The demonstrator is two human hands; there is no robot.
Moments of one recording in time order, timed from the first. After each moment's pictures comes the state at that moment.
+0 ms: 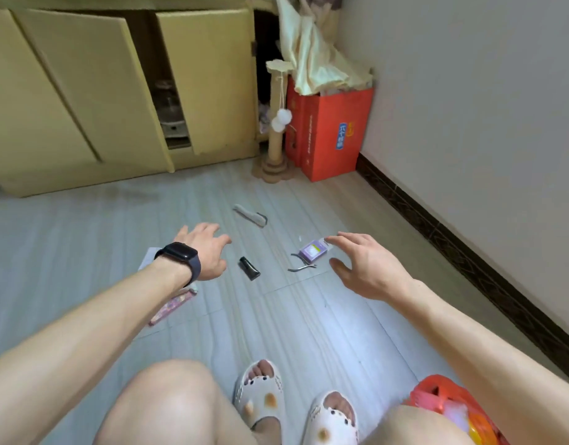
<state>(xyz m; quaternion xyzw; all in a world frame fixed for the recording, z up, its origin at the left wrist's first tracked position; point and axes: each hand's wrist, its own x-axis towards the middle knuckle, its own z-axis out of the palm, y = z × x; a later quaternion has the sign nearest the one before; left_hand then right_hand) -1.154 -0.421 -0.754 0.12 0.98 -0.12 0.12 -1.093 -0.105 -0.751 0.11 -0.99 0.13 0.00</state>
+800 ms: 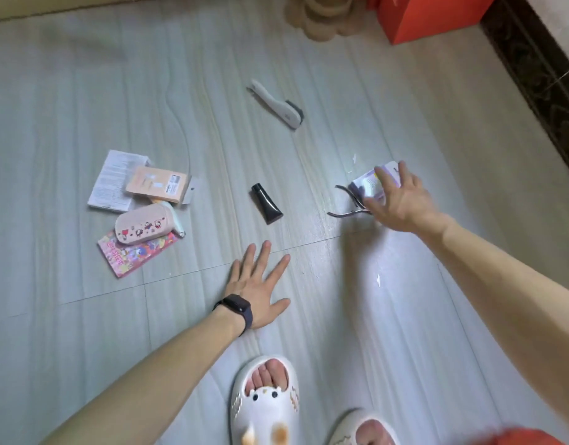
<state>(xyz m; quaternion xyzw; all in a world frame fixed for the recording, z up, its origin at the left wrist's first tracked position) -1.188 -0.378 -1.090 0.12 0.94 0.03 0.33 -1.348 -0.091 -1.039 0.00 -0.98 0.05 -0.22</state>
